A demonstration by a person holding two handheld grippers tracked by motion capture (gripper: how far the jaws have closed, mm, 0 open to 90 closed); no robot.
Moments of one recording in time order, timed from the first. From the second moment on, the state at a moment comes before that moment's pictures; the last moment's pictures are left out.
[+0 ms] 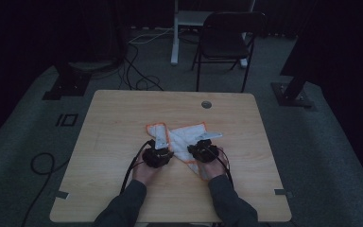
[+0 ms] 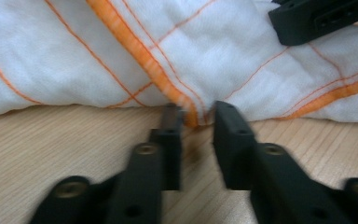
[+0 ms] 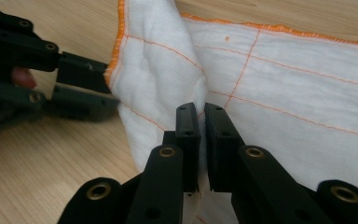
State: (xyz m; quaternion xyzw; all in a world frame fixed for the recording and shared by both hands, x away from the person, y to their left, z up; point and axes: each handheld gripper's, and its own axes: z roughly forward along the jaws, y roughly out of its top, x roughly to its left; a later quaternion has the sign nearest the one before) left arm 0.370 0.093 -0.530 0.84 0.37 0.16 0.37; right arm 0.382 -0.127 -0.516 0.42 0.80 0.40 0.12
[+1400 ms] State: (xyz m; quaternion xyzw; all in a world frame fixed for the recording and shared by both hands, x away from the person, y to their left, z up) left arm 0.298 0.166 -0.497 0.82 0.39 0.18 0.39; right arm 0.371 -0.140 -0.503 0.39 0.80 0.43 0.14
